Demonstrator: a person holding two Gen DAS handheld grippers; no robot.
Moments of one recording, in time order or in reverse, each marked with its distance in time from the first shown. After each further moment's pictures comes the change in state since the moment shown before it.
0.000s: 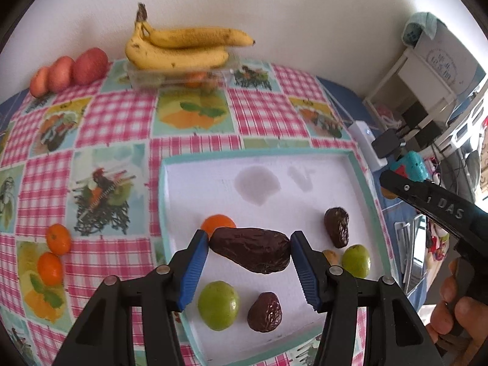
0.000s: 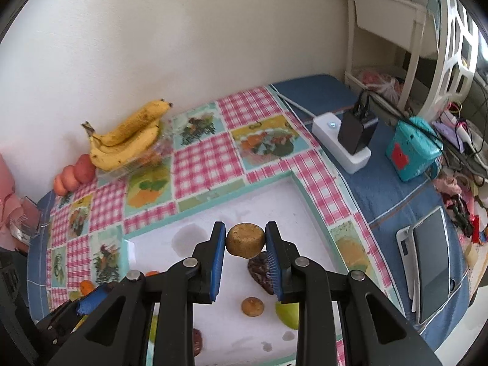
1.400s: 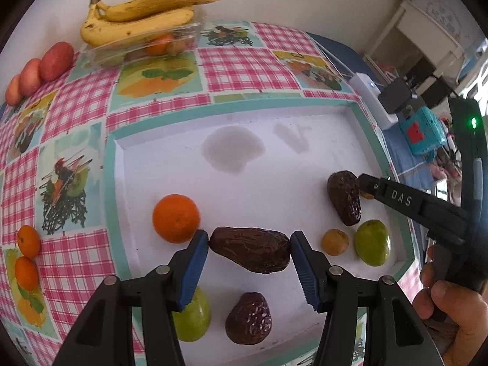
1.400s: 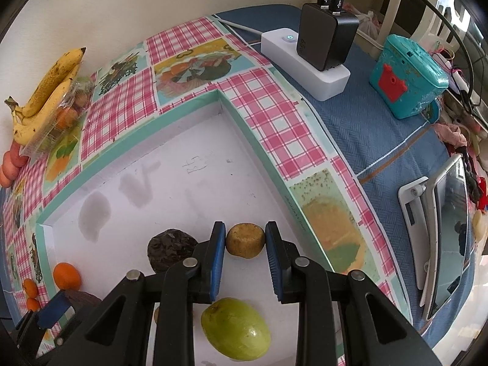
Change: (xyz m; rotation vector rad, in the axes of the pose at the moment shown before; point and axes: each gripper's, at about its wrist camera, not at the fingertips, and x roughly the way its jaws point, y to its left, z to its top) left arm 0.056 -0.030 -0.008 0.104 0.121 0.049; right arm 0.083 -0.051 -0.026 0.075 0.206 -0.144
